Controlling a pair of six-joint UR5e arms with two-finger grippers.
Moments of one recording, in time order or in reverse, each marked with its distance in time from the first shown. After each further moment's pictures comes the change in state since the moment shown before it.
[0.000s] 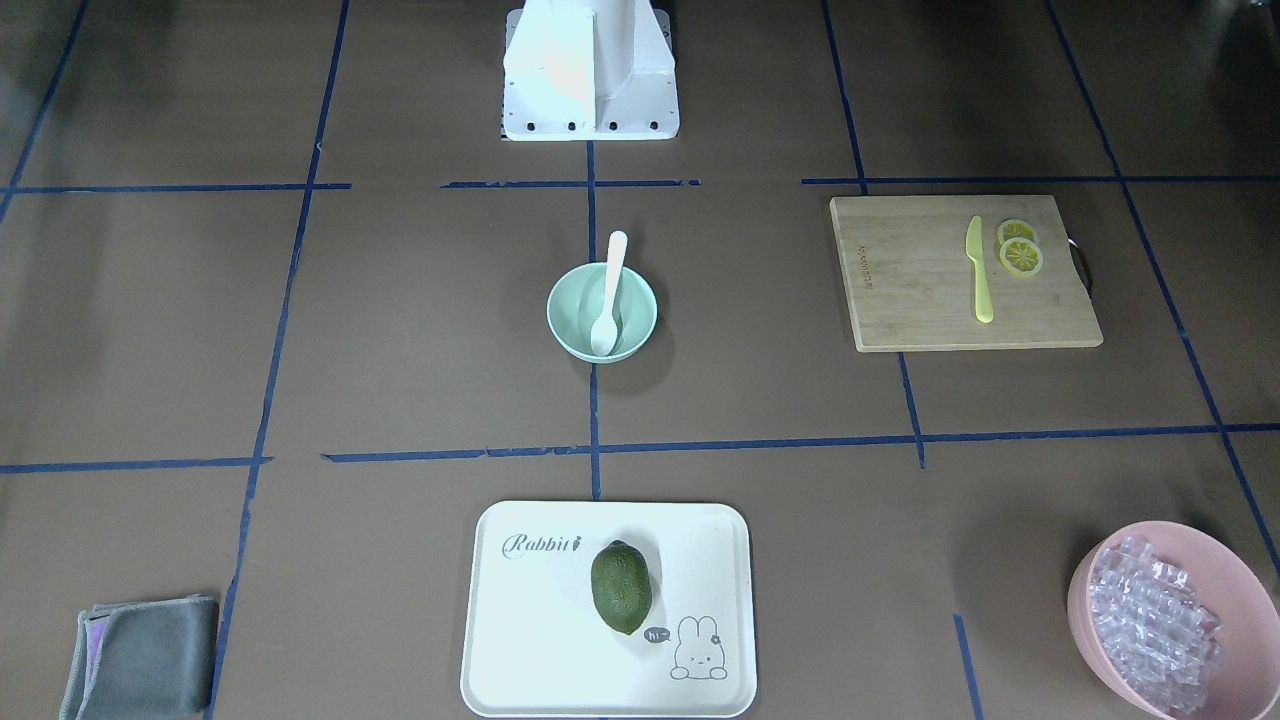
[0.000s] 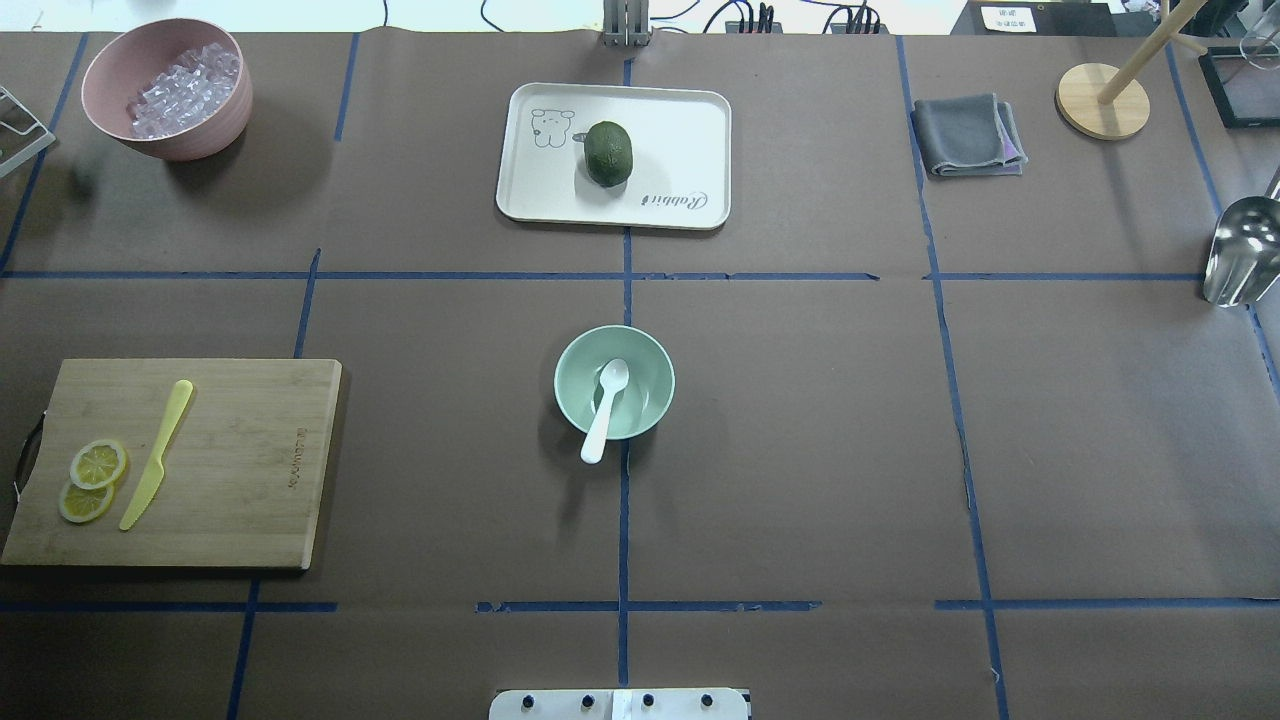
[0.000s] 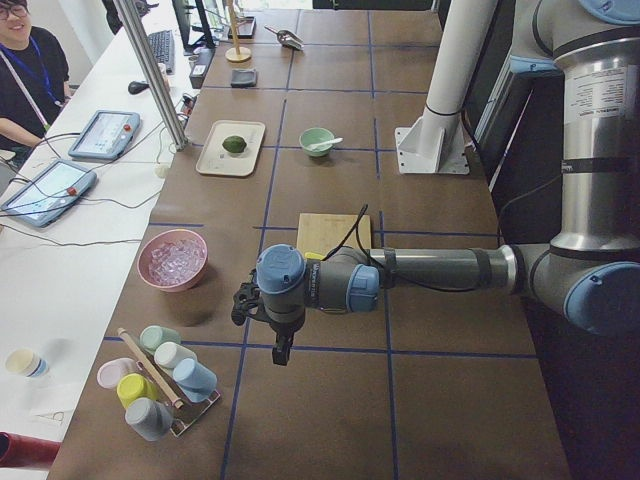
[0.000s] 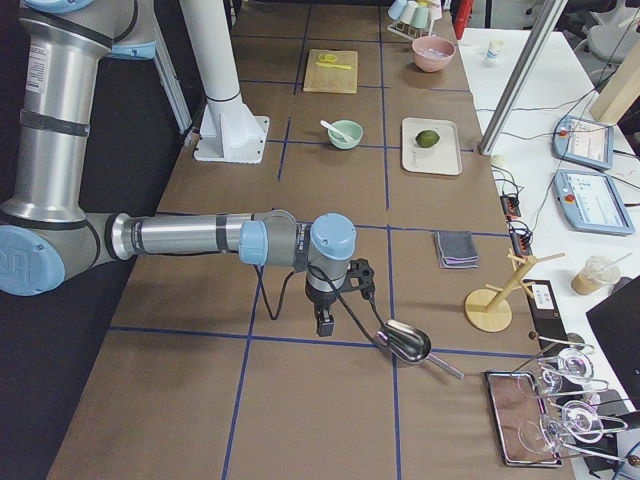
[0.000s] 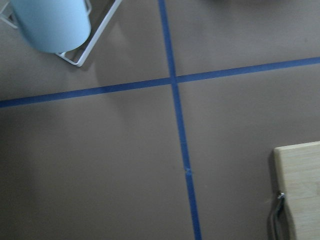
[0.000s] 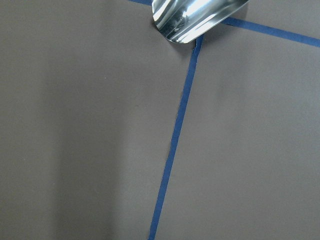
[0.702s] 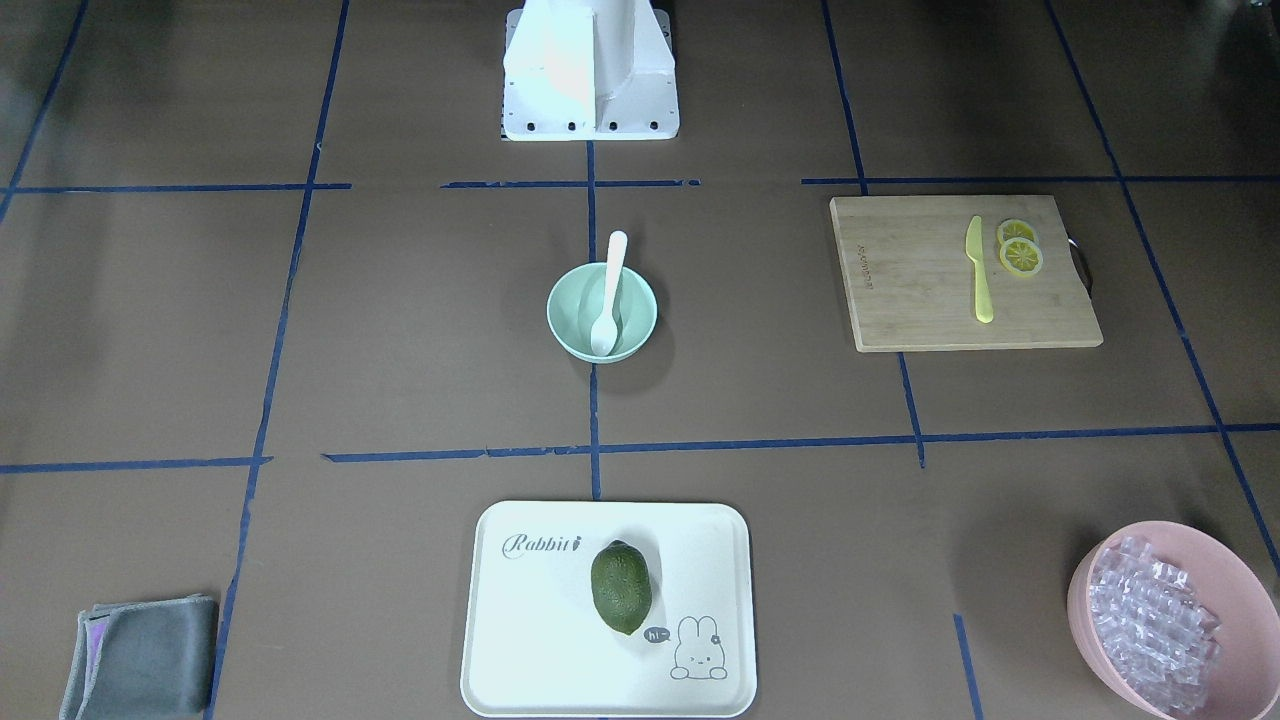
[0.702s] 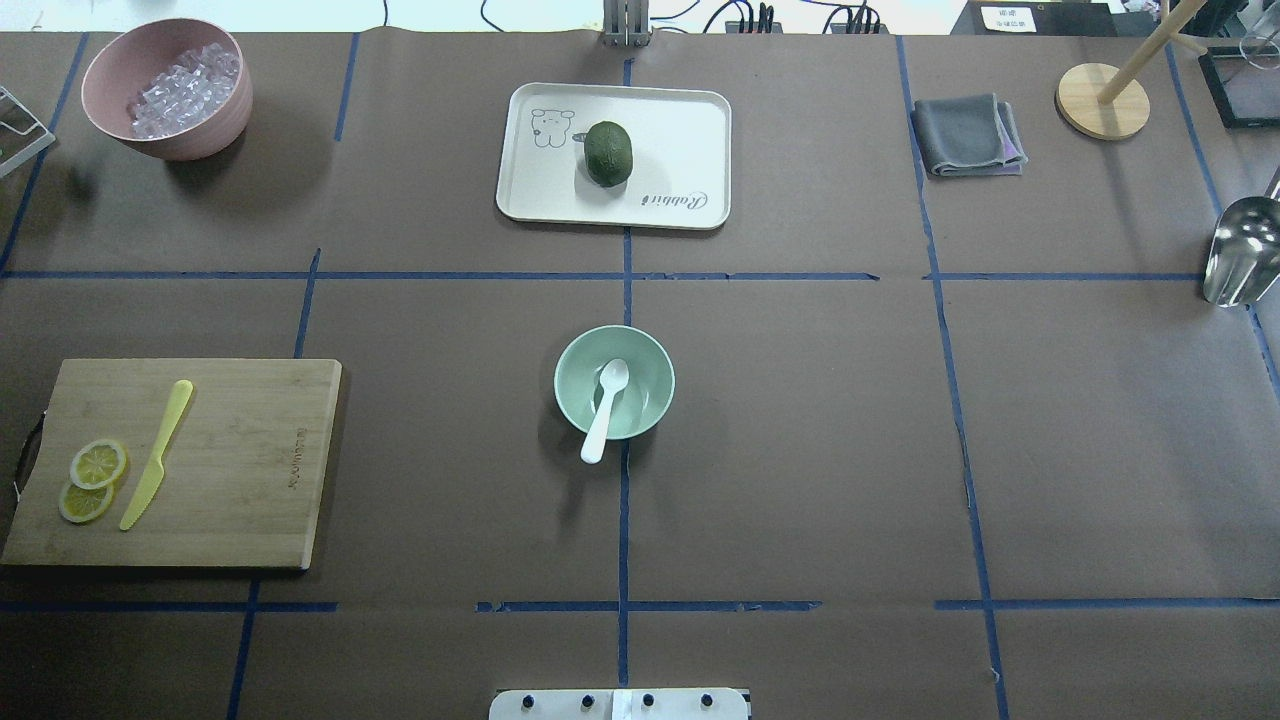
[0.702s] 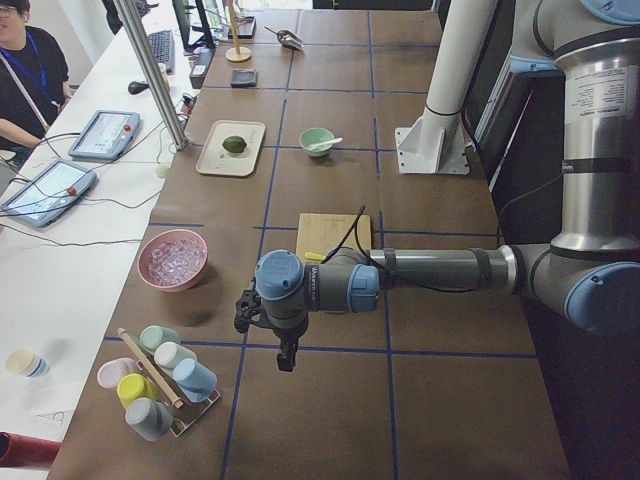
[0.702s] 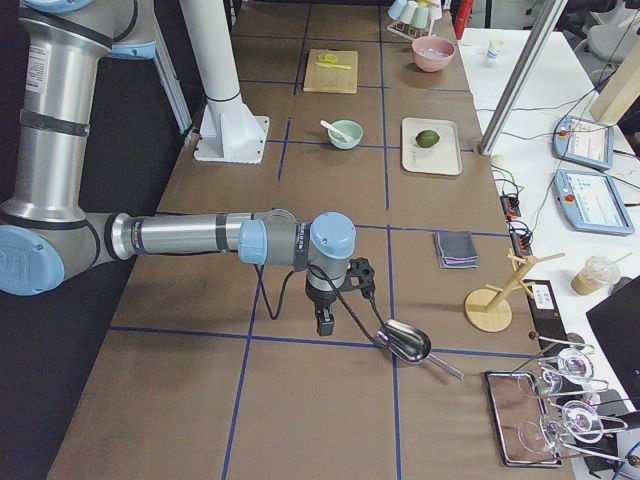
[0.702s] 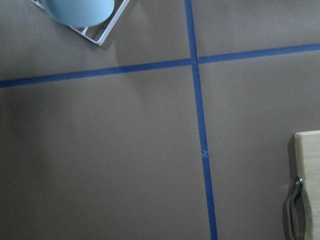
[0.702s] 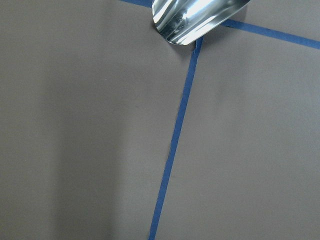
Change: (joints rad) left arm -0.007 -0.003 0.004 0.060 -0.002 0.026; right arm 0.002 0.000 0.003 0.000 0.000 0.000
